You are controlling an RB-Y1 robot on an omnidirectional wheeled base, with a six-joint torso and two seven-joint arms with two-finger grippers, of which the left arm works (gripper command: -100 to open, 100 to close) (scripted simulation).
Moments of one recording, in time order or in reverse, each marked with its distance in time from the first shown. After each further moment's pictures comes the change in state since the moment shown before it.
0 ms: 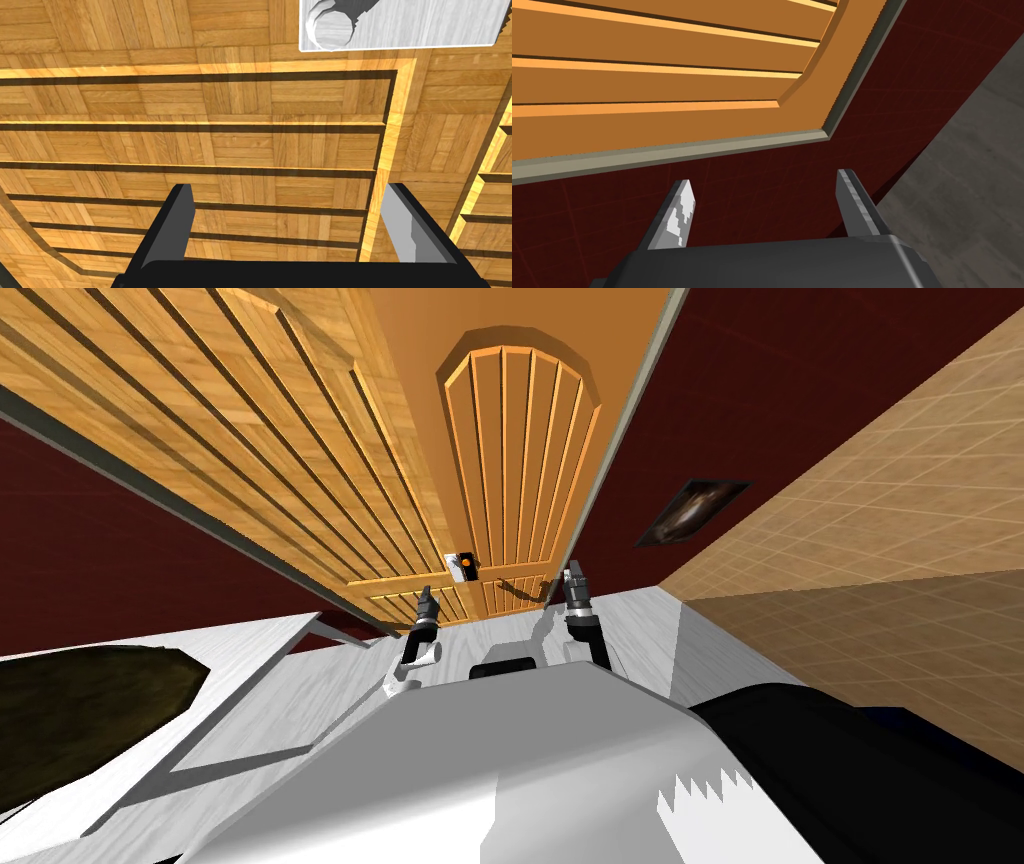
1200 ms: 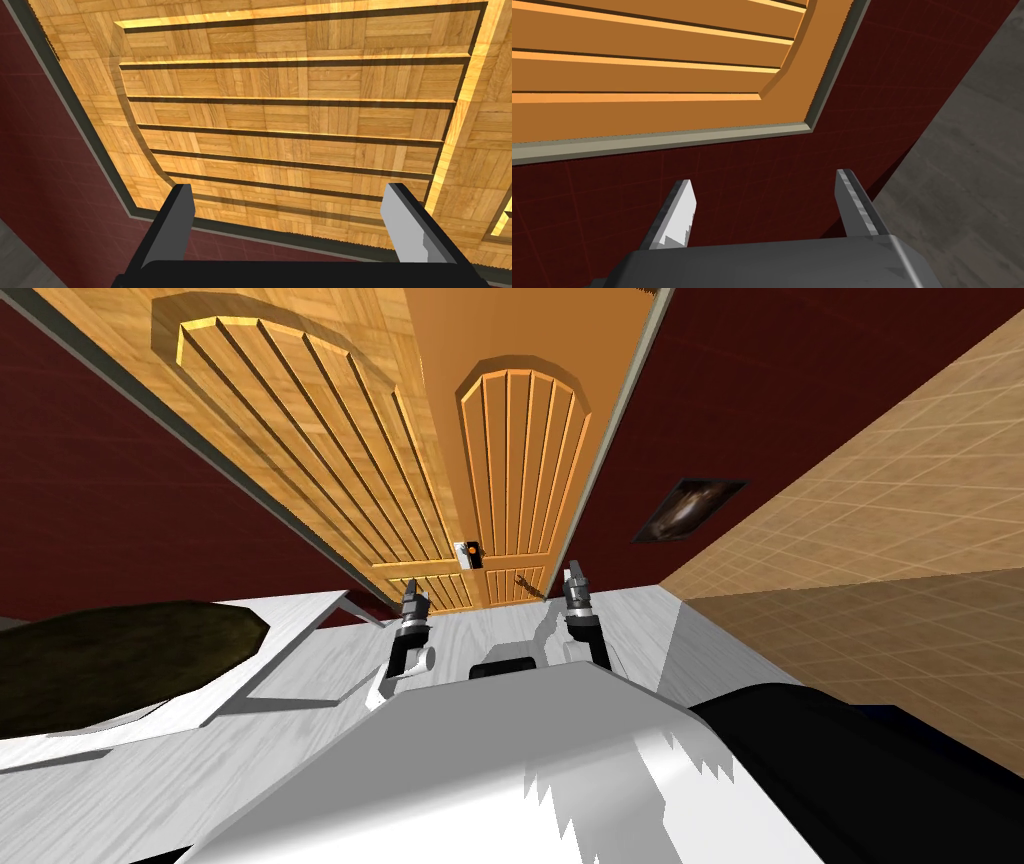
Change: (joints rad) arm 0.139 -0.022 -0.002 -0.284 -0.011 -0.035 -0.037
